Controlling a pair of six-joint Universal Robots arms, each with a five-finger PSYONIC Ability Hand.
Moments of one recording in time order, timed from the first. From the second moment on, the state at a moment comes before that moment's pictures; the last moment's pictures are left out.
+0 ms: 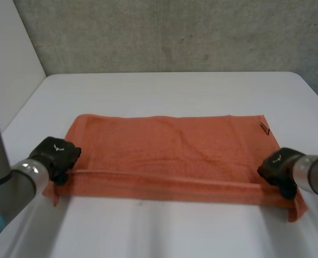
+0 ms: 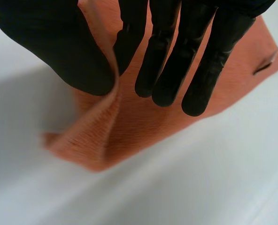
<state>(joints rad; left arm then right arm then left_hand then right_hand) 4.50 -1.82 -1.80 3.10 -1.49 3.80 1.77 -1.20 1.55 0.49 1.52 2.22 1.13 1.20 1.19 1.20 0.96 0.97 1.17 1.18 1.19 0.99</state>
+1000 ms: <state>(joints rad) 4.50 -2.11 -1.74 3.79 -1.43 3.74 1.89 -0.97 1.44 -0.21 1.56 2.52 1.13 1.20 1.19 1.20 0.98 0.97 1.17 1.18 1.19 1.00</state>
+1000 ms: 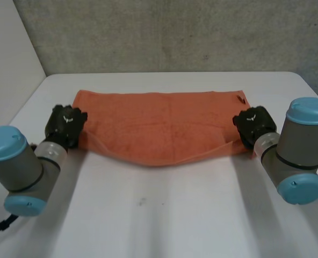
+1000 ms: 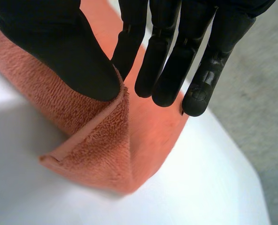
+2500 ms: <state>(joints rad) 4.41 -2.26 -1.40 3.63 -1.51 3.91 1.81 -0.85 1.20 -0.39 1.57 2.51 0.19 0.20 0.21 0.20 0.04 0.20 0.22 0.21 0.23 0.06</state>
